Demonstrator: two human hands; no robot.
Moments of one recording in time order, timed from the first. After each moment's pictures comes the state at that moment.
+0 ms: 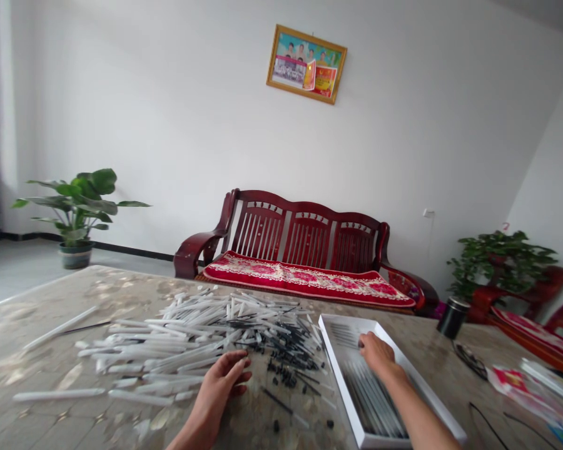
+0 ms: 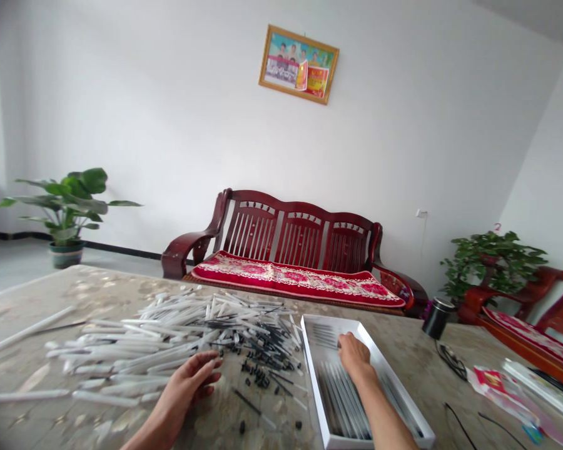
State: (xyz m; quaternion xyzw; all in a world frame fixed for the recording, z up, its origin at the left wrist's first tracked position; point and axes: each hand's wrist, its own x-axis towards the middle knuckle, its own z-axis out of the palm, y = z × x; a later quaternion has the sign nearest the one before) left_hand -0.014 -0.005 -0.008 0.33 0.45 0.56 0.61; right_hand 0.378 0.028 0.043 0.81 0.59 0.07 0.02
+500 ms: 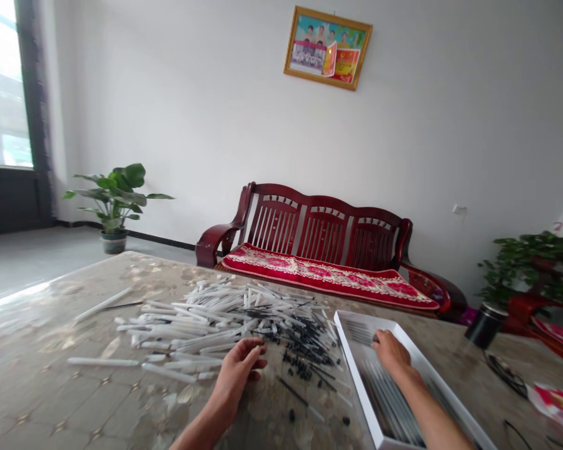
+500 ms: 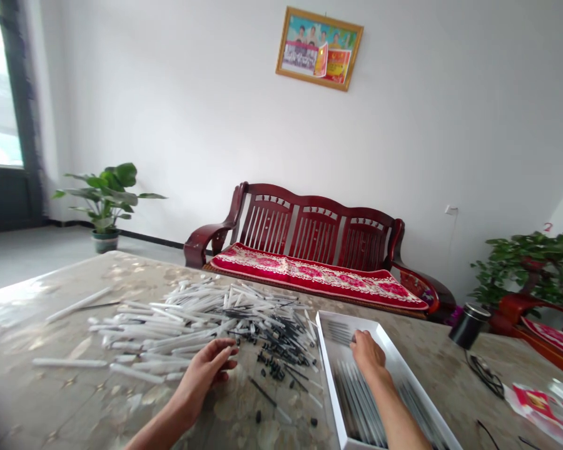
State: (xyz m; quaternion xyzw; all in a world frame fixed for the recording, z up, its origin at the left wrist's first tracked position) left_hand -0.011 -0.006 -0.002 0.37 0.46 0.56 0.57; right_hand 0.375 0.039 0.031 0.80 0.59 0.08 -0.06
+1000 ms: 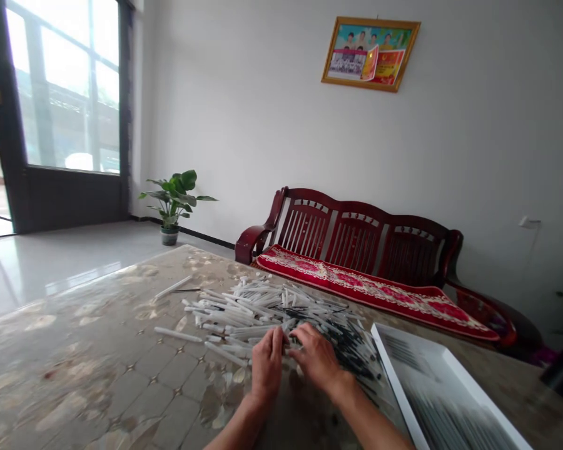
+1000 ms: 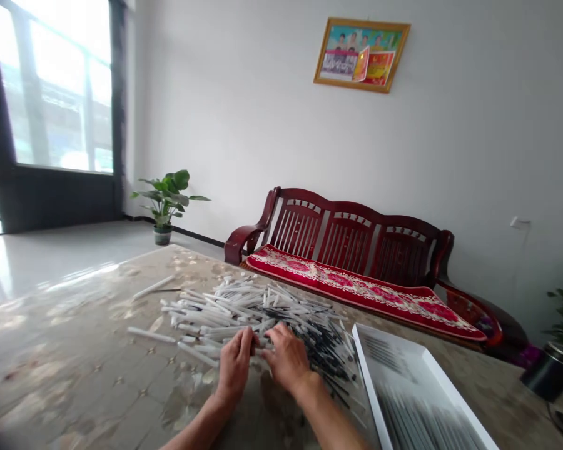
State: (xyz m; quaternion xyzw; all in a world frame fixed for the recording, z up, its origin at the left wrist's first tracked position) left_hand -0.028 -0.015 0.005 0.49 0.53 0.63 0.26; right_hand 0.099 0.017 0.037 0.48 0.85 -0.06 -0.19
